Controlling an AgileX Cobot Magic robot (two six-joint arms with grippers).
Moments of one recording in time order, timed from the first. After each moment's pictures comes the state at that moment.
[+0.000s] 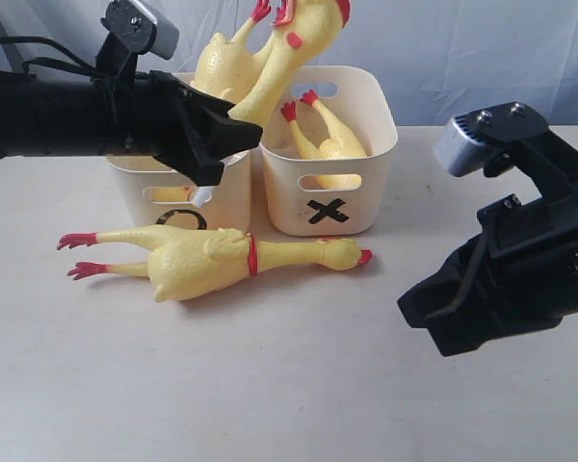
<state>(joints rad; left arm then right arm) -0.31 1.64 -1.00 -1.73 0.66 2.04 0.48 1.09 -0.78 0.60 0.87 -0.52</state>
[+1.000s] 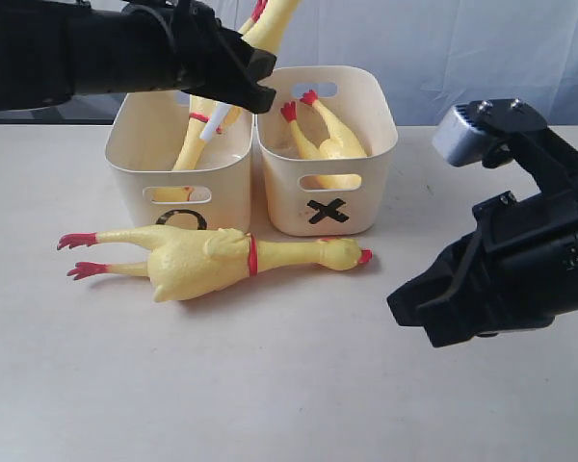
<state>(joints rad) -0.48 1.66 -1.21 -1.73 0.19 1.95 0.48 1.09 -0.78 0.66 0.87 -0.52</state>
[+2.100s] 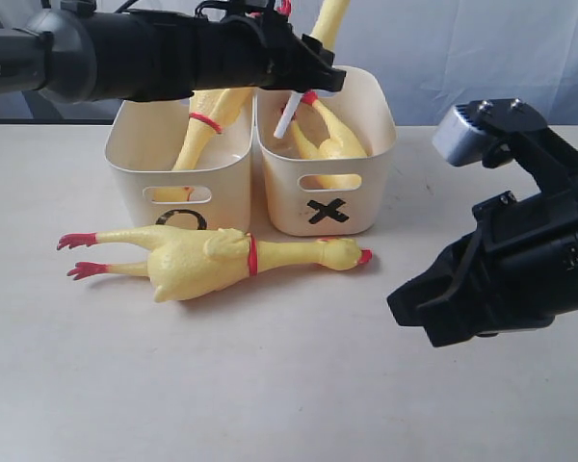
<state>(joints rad) -0.53 2.04 -1.59 -1.73 0.14 1.75 0.48 1.09 -0.78 0.66 0.86 -0.52</state>
